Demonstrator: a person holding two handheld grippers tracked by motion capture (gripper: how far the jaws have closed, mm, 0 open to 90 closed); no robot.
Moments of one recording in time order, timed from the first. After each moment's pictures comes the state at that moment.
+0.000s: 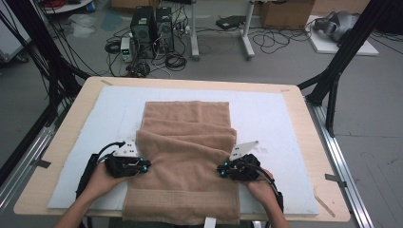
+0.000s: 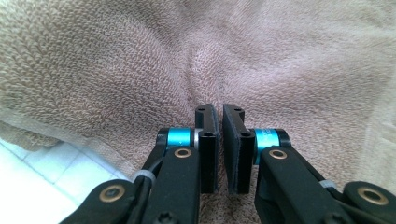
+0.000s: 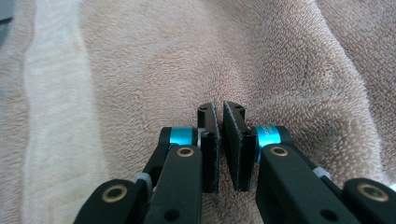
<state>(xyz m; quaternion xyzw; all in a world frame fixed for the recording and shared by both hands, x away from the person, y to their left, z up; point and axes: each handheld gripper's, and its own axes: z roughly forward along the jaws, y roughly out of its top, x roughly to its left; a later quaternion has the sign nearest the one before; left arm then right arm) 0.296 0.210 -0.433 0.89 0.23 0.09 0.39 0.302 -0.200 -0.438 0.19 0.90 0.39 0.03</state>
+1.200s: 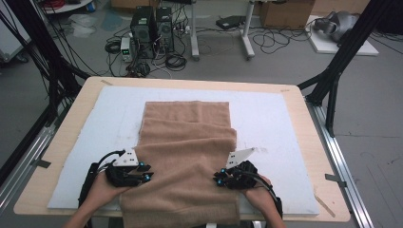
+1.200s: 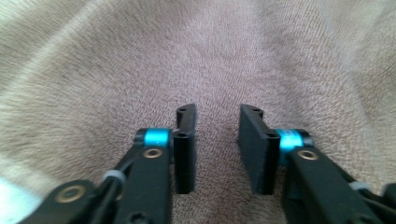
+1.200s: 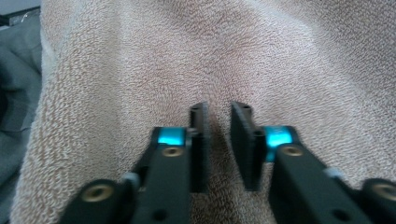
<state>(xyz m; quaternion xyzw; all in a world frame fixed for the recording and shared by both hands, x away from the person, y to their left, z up) 0.275 0.203 -0.444 0.87 0.25 0.10 0.41 0.284 -0.189 -0.441 0.17 0.91 0.38 0.01</state>
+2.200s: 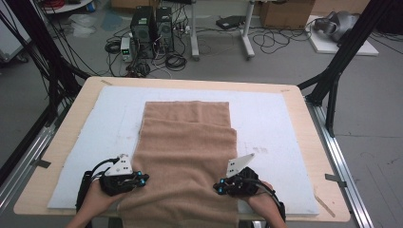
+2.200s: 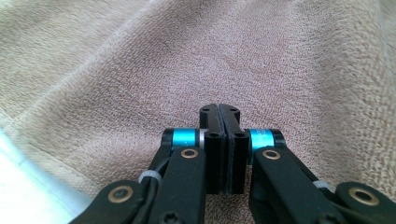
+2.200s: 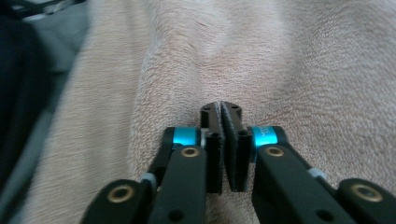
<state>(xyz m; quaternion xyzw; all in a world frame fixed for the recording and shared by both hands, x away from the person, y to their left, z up) 0.247 0.213 -0.441 0.88 0.23 0.09 0.41 0.263 -0.188 -0.438 0.13 0.92 0.38 -0.03</state>
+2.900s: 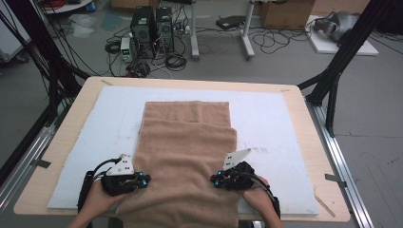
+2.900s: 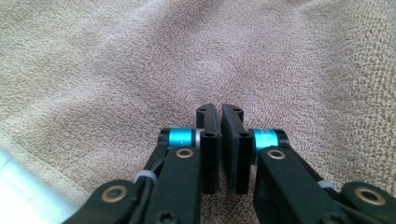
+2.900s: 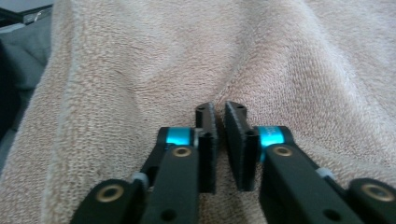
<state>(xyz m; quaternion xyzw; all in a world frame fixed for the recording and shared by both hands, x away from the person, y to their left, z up) 0.253 0.208 -0.445 0.88 0.24 0.09 0.41 0.283 -0.180 -0.442 0.15 0.91 0.38 0.01</state>
